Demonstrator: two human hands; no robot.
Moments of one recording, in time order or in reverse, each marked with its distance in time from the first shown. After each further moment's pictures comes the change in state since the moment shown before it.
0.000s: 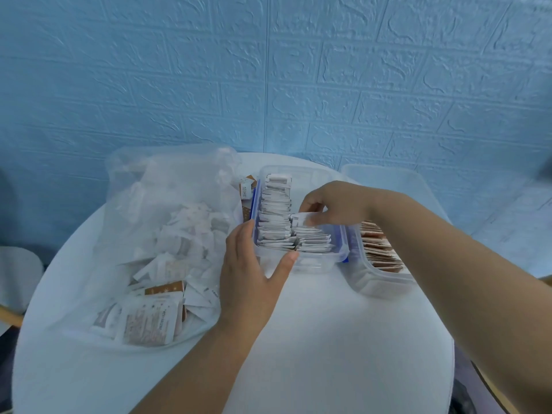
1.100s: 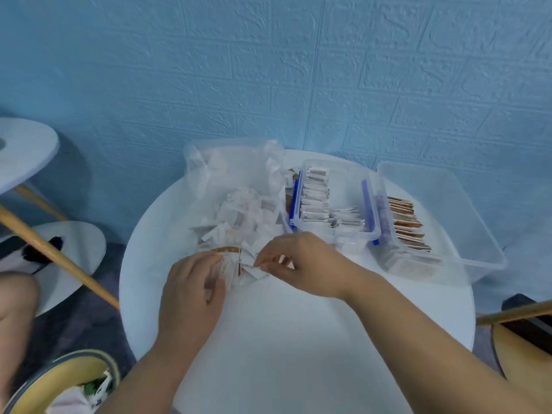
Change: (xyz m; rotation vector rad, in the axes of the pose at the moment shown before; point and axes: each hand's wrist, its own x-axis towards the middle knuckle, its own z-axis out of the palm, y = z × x) left_hand -0.064 -0.064 -0.128 0.396 0.047 0.045; right_hand -0.055 -0.144 0.079 0.331 0.255 -0.398
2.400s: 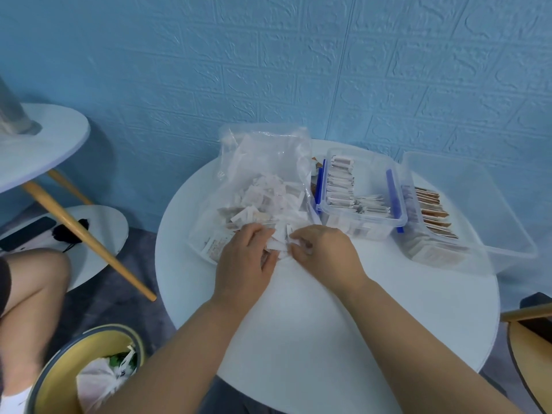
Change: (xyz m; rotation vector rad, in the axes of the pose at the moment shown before) left_hand 0.015 0.009 0.021 0.018 -0.043 0.209; right_hand 0.004 0.008 0.051 -0.218 0.377 0.273
